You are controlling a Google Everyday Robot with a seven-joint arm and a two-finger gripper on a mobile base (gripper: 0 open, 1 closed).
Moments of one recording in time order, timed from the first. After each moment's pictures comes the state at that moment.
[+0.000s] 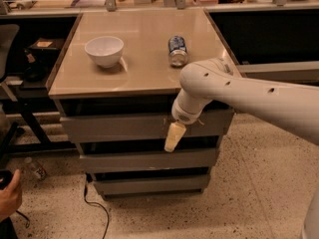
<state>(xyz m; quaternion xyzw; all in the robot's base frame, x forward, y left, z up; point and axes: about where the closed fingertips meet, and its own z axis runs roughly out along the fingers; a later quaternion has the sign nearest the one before) 0.607 -0.063 0.662 -0.59 0.79 0.04 0.16</state>
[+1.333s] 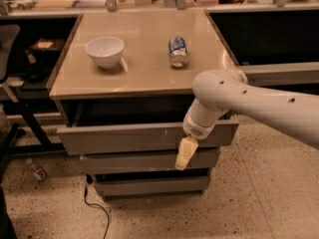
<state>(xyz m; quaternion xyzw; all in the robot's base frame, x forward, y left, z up) 0.547 -0.086 0.645 -0.59 0.80 0.08 0.10</state>
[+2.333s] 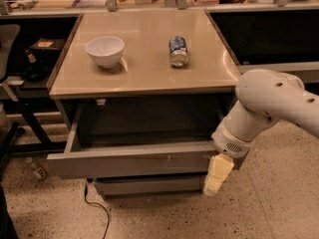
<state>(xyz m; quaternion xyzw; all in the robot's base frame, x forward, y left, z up) 0.442 -0.147 0.695 -0.57 0.81 0.14 0.06</state>
